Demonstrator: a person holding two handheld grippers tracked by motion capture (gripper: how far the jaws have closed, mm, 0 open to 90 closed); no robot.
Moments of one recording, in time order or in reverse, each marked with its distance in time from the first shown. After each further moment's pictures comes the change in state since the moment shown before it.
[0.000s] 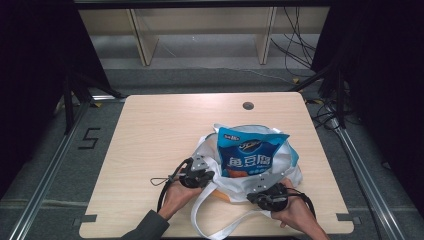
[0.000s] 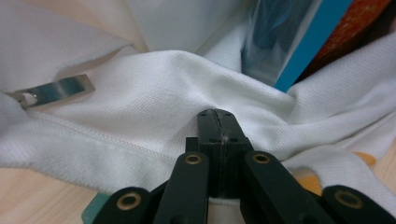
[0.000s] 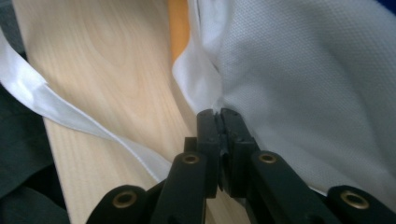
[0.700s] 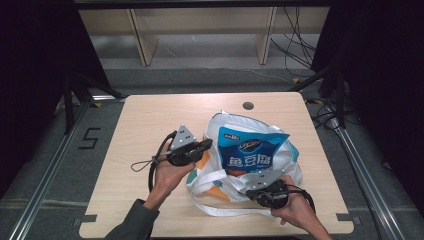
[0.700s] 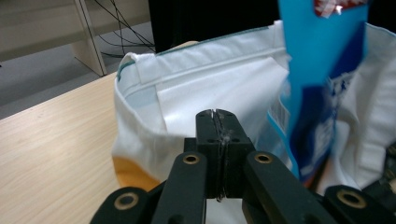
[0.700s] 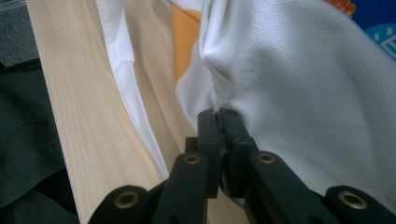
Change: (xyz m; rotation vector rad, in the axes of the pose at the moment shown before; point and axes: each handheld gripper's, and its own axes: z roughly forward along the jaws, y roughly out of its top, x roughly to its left) left arm 0.010 0.078 -0.069 -0.334 0.022 -0.030; right arm -0.001 0.014 -0.010 -0.033 0.015 -0.044
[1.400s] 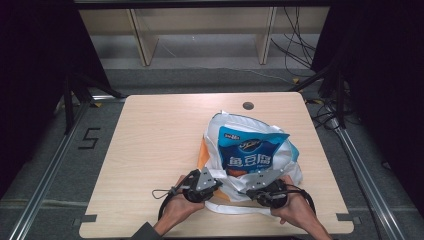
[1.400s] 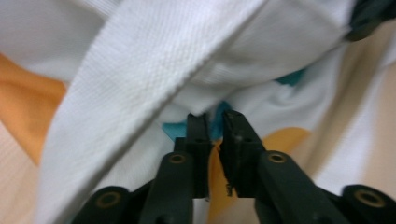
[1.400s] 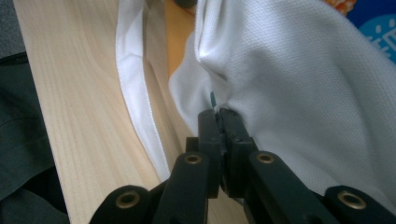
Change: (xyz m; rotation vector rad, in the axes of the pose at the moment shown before) left arm -0.046 -0.094 0.016 0.283 -0.080 0.205; right arm -0.001 0.000 0.002 0.026 -0.022 -0.006
